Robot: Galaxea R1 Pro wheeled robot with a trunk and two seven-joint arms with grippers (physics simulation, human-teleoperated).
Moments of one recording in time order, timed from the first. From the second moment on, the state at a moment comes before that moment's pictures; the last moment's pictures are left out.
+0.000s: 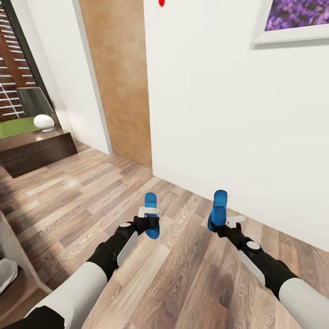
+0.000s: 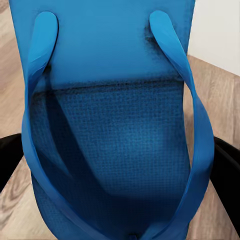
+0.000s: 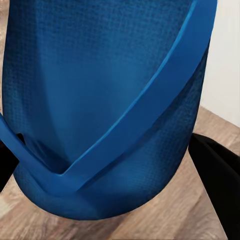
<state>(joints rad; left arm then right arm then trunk) -0.77 -0.10 -0.36 -0.72 0.32 0.31 0.00 -0.70 -0.29 0.55 -0.67 -0.51 -0.10 0.01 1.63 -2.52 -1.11</state>
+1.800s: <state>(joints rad) -0.77 -0.10 -0.36 -0.72 0.32 0.31 -0.01 -0.70 -0.29 0.55 -0.67 -0.51 -0.10 0.01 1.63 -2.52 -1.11</state>
